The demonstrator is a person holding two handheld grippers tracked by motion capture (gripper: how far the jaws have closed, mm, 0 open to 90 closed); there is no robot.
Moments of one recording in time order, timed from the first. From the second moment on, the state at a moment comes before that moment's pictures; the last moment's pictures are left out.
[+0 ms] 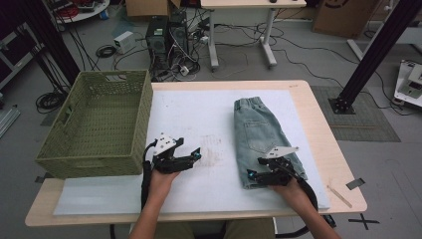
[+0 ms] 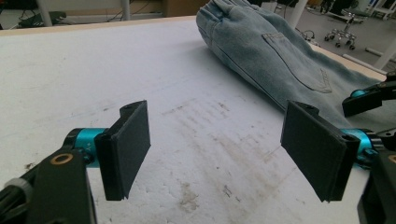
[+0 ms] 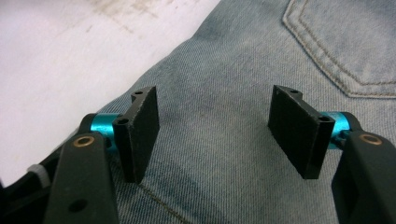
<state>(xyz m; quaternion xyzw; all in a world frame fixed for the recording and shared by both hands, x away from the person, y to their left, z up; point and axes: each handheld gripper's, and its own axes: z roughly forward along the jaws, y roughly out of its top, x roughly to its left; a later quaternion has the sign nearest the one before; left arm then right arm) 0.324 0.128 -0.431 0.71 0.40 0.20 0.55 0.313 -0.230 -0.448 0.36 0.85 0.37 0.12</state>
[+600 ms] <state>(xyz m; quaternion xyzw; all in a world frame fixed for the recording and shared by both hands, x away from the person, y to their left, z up) 0.324 0.131 -0.431 0.71 0.40 0.20 0.55 0.385 -0.251 -0.393 0.40 0.77 0.46 0.17</state>
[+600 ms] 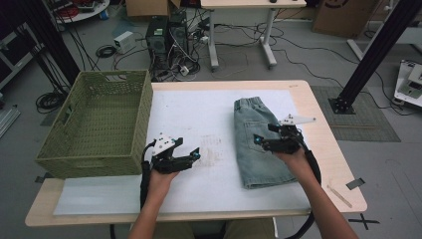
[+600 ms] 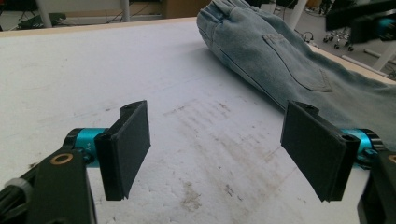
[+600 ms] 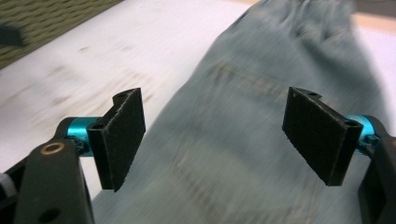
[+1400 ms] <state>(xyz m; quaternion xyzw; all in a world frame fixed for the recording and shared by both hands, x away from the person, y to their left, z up) 0.319 0.137 -0.434 0.71 0.40 0.20 0.55 0.480 -0.210 -0.439 0.48 0.78 0.34 0.20</state>
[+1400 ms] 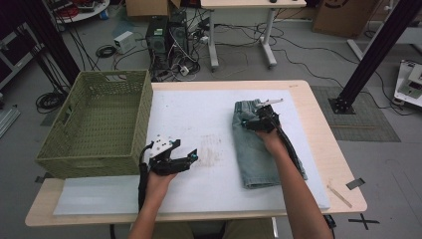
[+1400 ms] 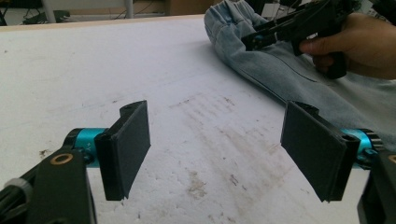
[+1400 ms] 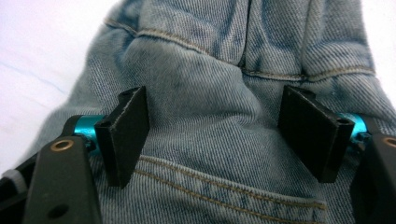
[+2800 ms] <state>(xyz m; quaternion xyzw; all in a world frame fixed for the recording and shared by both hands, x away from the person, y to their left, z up) 0.322 0.130 -0.434 0.70 0.40 0.20 0.55 0.423 -0.224 -0.440 0.45 0.79 0.36 0.19</state>
